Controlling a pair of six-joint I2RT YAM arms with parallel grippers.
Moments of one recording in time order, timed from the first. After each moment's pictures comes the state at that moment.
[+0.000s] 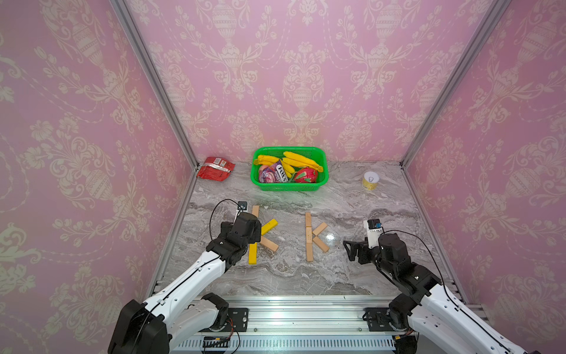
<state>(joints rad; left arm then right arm) -0.47 1.01 0.58 -0.35 -0.52 -0.25 0.56 0.60 0.40 -0.33 0.11 0.30</state>
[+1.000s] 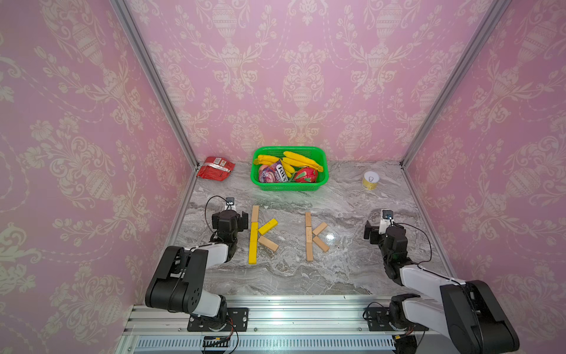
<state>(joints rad) -0.10 1.48 0.39 0.62 -0.30 0.01 0.15 1.26 0.22 0.66 0.22 -0.05</state>
